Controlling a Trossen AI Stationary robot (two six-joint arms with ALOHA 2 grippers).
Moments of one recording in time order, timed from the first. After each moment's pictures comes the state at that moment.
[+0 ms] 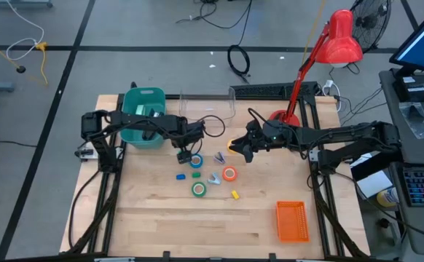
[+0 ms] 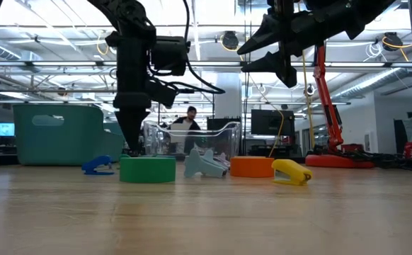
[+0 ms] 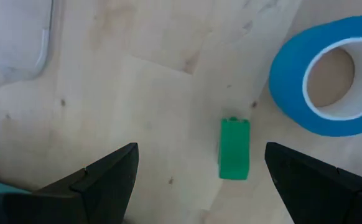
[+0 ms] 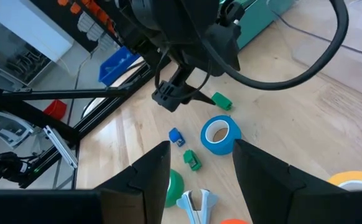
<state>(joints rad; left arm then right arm) 0.23 1.77 1.17 -0.90 -0.08 -0.06 -0.11 1.24 0.73 0.13 -0.05 0.66</state>
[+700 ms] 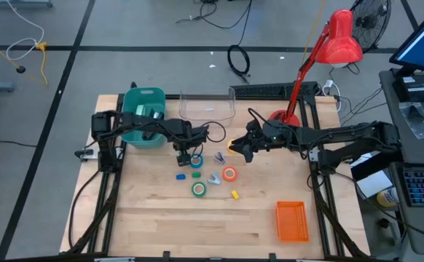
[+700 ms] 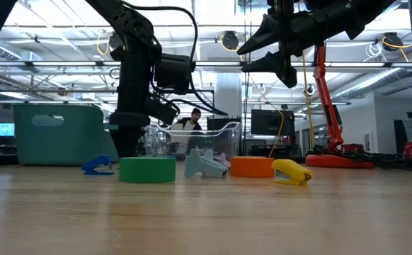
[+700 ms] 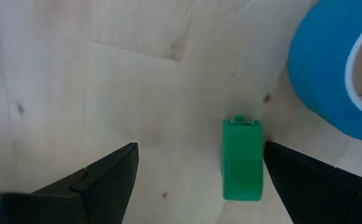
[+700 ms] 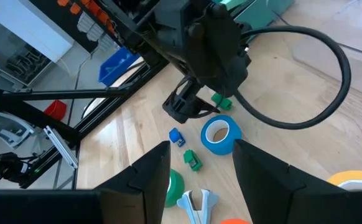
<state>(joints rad) 0.22 1.87 1.17 -0.89 -0.08 -0.02 -0.11 1.24 0.73 0.13 -0.05 0.66</state>
